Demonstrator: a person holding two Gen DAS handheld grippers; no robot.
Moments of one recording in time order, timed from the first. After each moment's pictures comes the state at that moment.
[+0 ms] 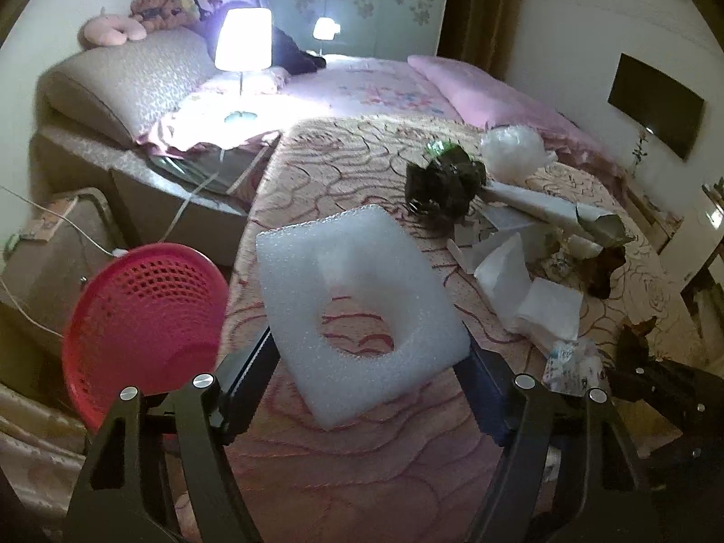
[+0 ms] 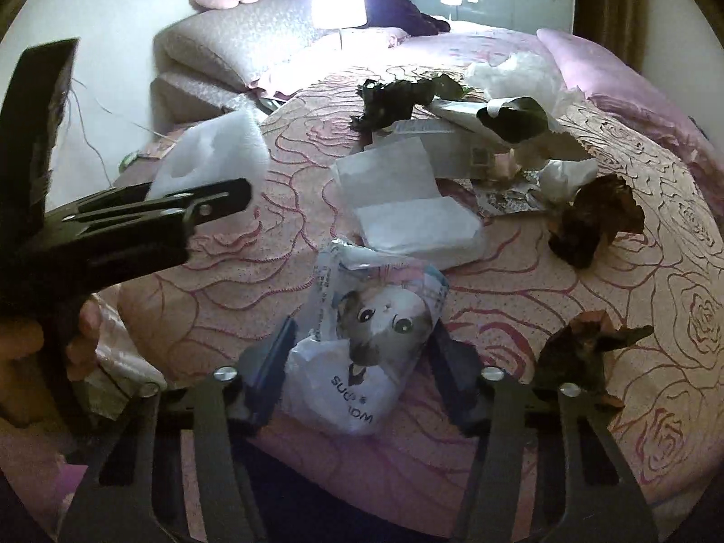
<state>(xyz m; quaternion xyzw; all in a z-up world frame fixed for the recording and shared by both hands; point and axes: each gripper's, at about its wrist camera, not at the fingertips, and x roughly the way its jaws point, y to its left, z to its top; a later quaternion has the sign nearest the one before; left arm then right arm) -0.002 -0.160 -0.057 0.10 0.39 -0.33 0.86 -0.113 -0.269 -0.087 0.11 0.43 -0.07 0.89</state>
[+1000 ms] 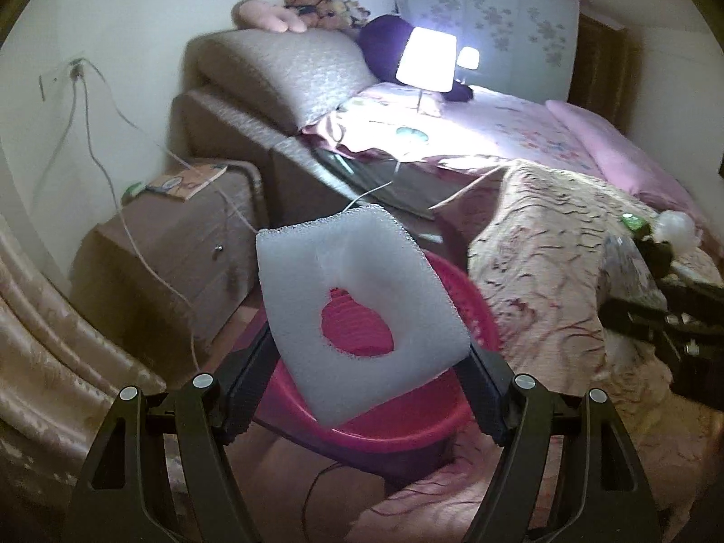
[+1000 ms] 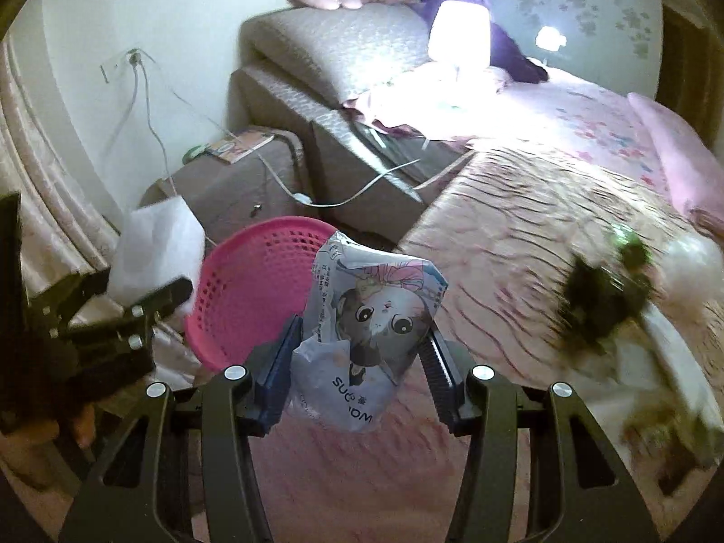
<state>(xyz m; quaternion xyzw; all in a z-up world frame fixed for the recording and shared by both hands) 0.067 -0.016 -0.051 0.06 0.37 -0.13 0.92 0.037 -0.190 -0.048 0.05 0.41 0.05 0.91</state>
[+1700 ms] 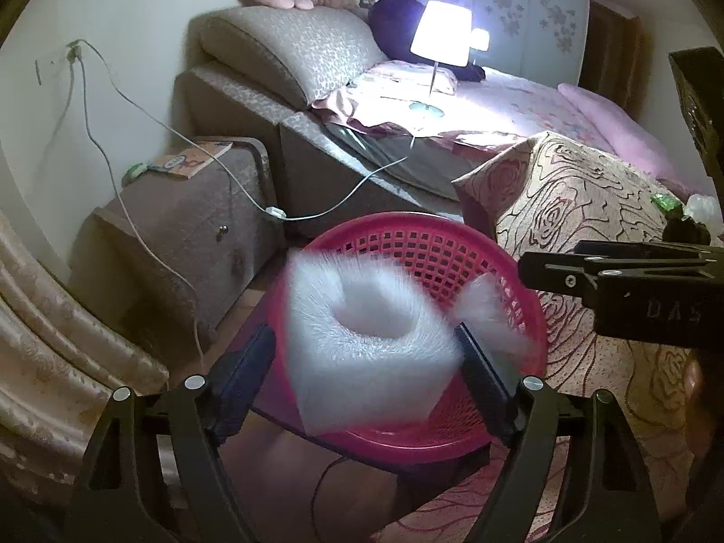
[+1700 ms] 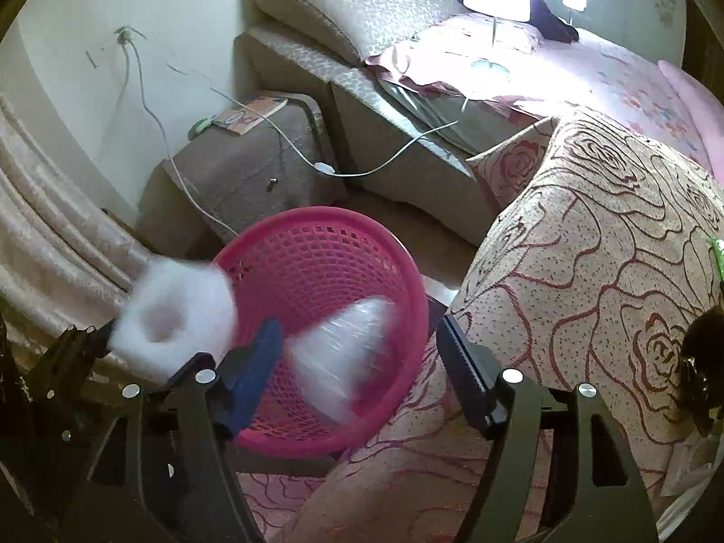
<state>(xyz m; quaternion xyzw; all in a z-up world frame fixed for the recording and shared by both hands) 0.089 -0.004 -0.085 0.07 0.40 -0.12 0.91 0.116 -0.157 -0.087 0.08 0.47 0.07 0.88</state>
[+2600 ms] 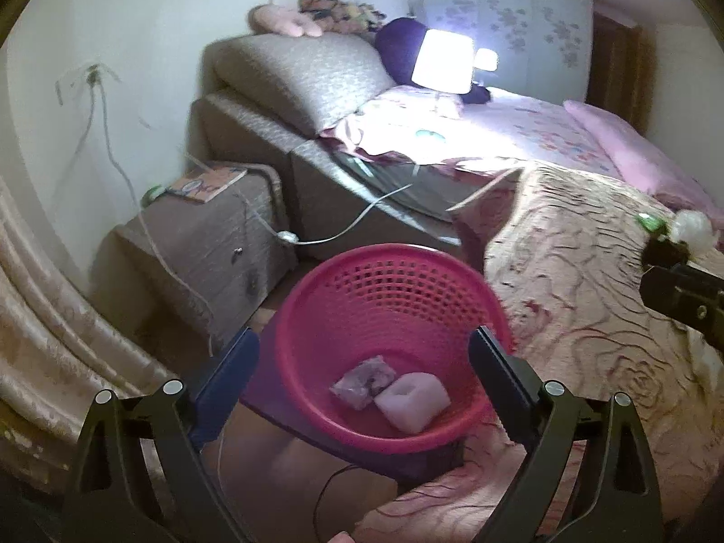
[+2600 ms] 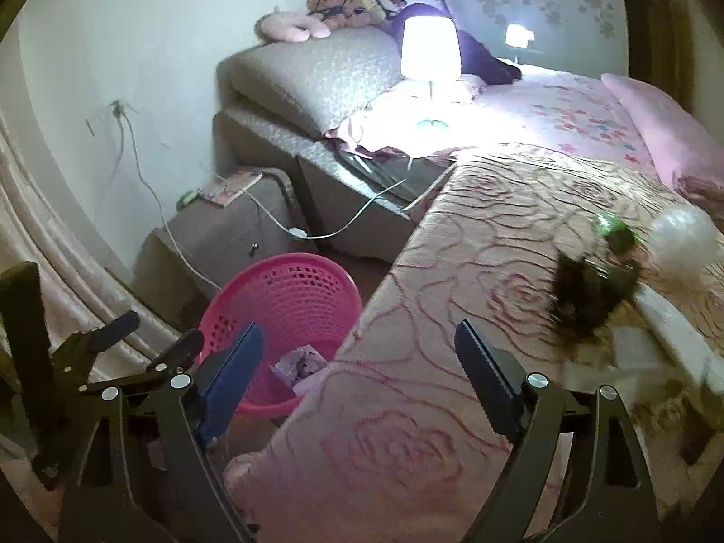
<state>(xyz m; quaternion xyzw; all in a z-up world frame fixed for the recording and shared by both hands) 0.057 -0.020 -0.047 0.07 0.36 -0.10 0.93 0.017 -0.211 -0.034 0.12 0.37 0.01 0.92</state>
